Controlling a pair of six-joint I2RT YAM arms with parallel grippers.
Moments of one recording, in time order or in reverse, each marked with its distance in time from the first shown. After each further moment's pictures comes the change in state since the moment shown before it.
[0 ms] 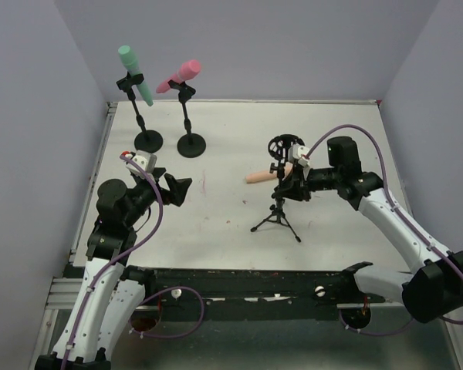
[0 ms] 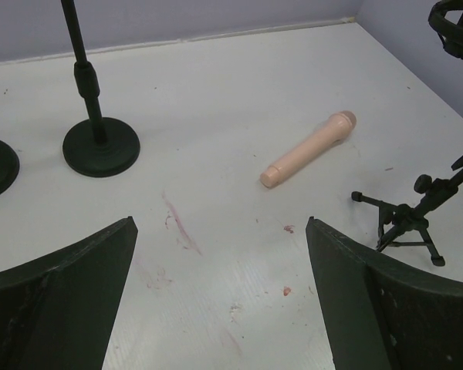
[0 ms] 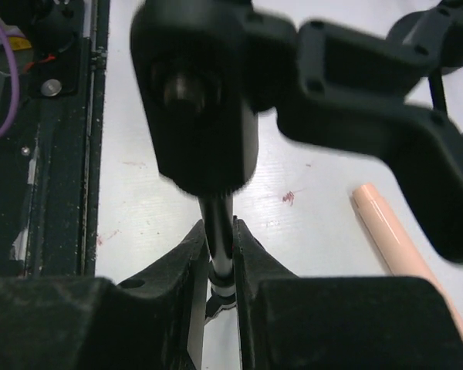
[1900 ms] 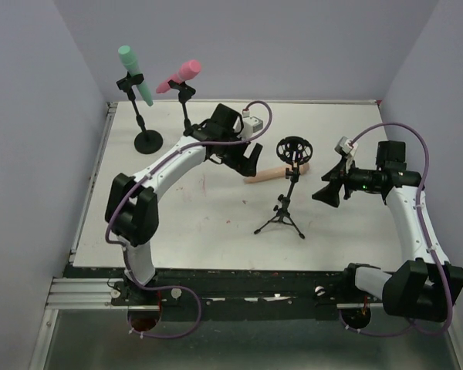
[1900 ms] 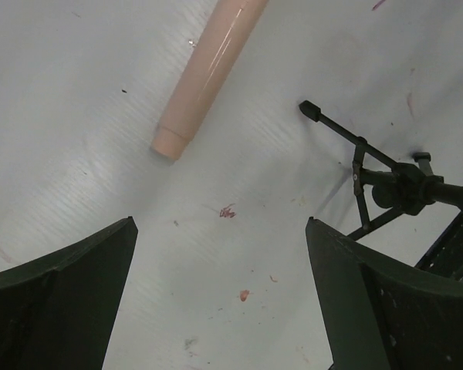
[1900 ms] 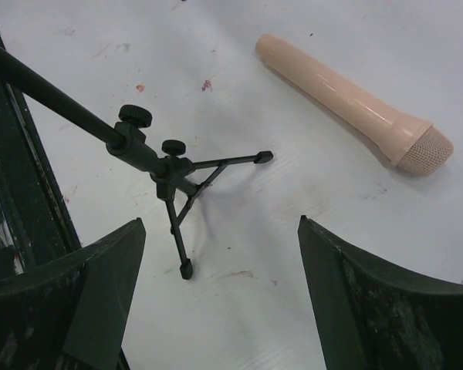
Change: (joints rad) left arm -0.388 1.206 0.912 -0.471 0.025 0.178; right arm -0.520 -0.010 0.037 -0.426 -0.024 -0.200
